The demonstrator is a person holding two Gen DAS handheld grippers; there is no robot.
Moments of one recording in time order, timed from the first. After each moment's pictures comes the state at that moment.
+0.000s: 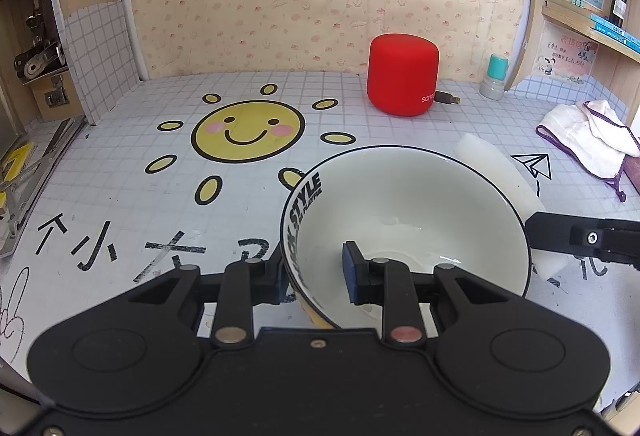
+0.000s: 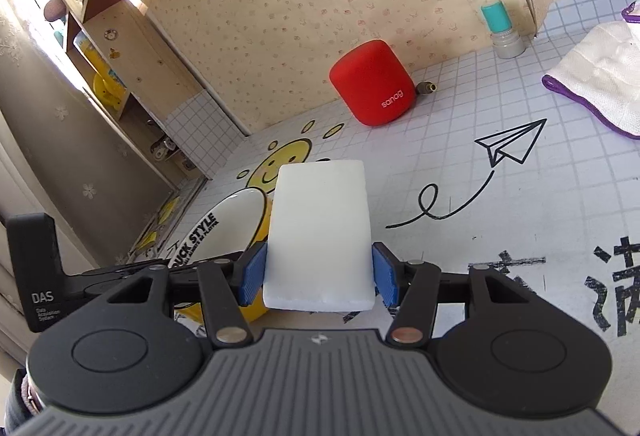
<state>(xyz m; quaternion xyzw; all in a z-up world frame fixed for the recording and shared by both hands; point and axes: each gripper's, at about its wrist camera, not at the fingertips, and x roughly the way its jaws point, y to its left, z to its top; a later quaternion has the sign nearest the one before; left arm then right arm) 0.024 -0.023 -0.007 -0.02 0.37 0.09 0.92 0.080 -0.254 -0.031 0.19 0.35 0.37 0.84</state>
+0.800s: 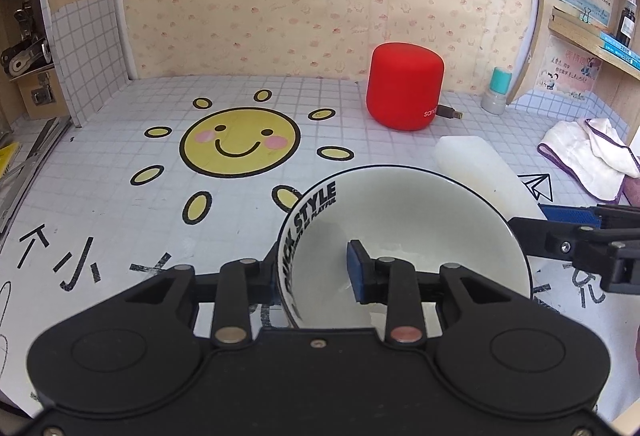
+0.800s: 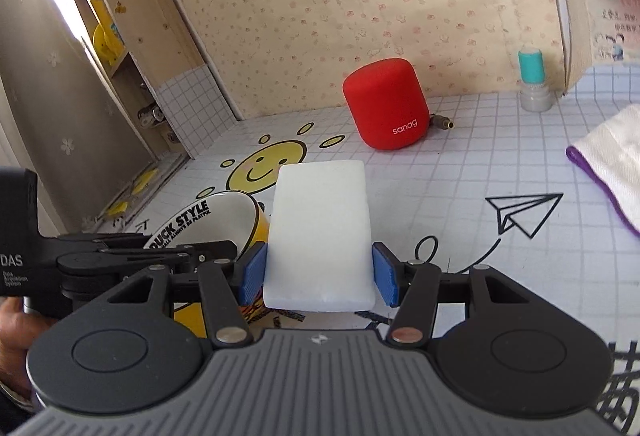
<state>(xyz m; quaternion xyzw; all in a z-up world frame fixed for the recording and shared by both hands) 0.044 -0.013 -0.007 -0.05 0.37 0.08 0.92 0.103 -0.228 -0.013 0.05 0.33 0.38 0.87</state>
